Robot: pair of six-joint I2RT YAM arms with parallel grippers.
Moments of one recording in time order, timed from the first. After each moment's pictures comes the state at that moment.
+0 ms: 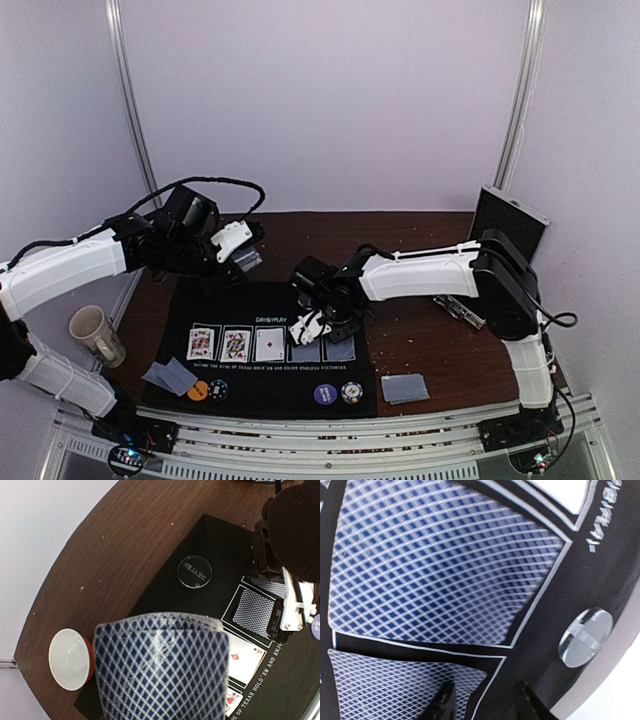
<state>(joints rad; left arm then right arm) -0.67 1.32 1.12 -0.63 0.00 0.38 1.02 2.18 1.68 -0.77 0.26 -1.08</state>
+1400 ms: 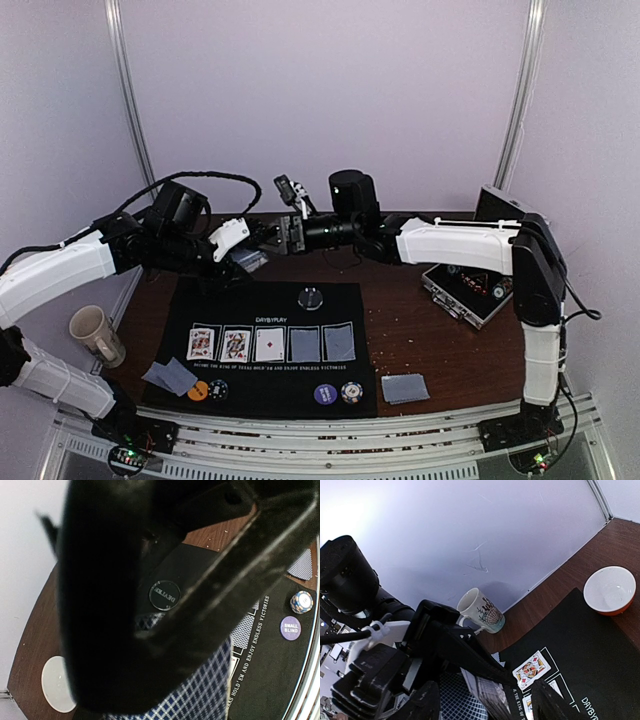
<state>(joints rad) -0.68 1.27 1.12 -0.62 0.16 0.45 0.86 2.03 1.65 0.20 -0.70 0.61</state>
